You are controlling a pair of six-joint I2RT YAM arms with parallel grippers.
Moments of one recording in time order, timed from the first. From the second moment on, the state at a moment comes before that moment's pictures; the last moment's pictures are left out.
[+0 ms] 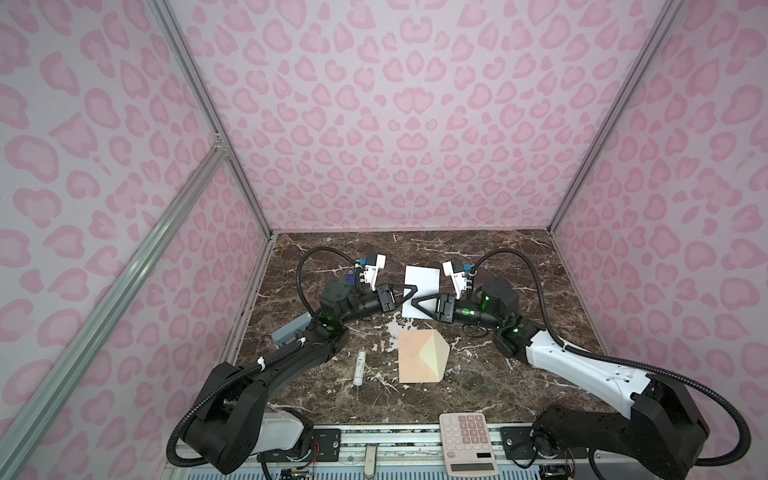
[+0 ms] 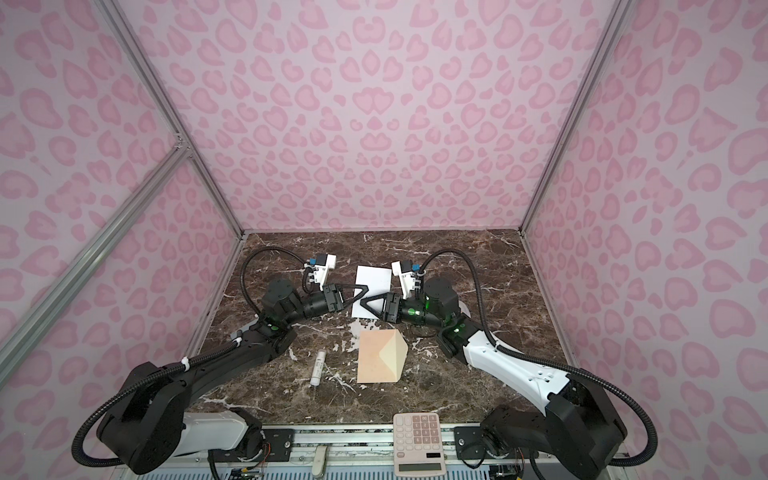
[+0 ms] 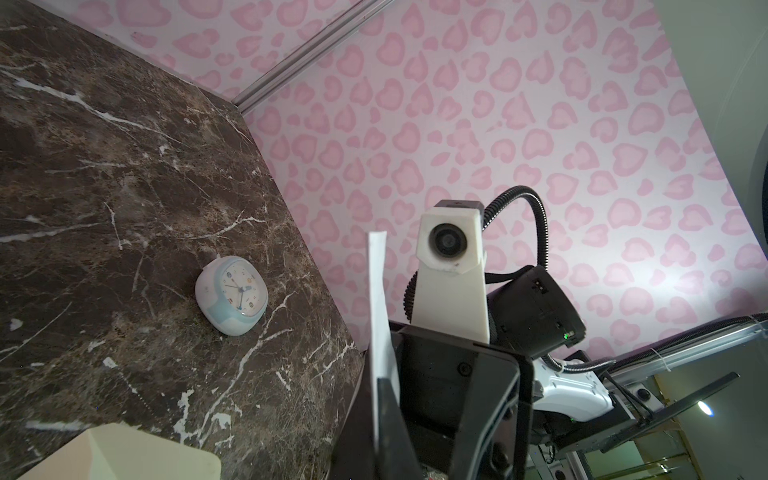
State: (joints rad) left arm -0.52 1.33 0.67 0.70 0.73 -1.08; right arm 0.65 1.26 0.74 0.36 -0.62 0.92
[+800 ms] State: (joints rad) left arm -0.52 1.12 0.75 0.26 0.57 -0.84; right arm 0.64 1.13 0.78 0.01 -0.42 0.75
